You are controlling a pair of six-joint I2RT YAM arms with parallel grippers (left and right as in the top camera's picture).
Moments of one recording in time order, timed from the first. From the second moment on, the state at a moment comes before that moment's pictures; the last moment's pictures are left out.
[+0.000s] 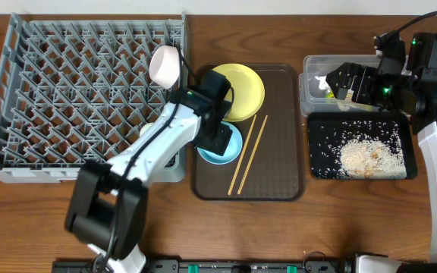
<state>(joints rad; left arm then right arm) -0.49 1.81 1.33 -0.96 0.09 -0.10 -0.08 1.46 1.46 -0.91 -0.41 0.18</state>
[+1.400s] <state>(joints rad) -0.49 2.01 1.41 -0.89 -0.11 -0.02 -0.08 1.46 1.46 -0.91 -0.41 0.18</state>
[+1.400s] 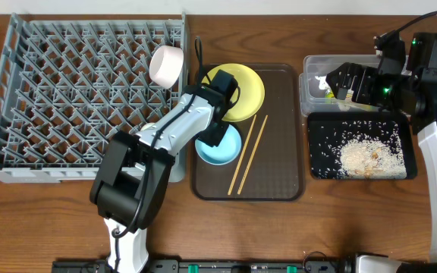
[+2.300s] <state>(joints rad) -0.49 1.61 1.42 -0.79 -0.51 -0.04 -0.08 1.46 1.46 -0.91 -0.41 0.18</state>
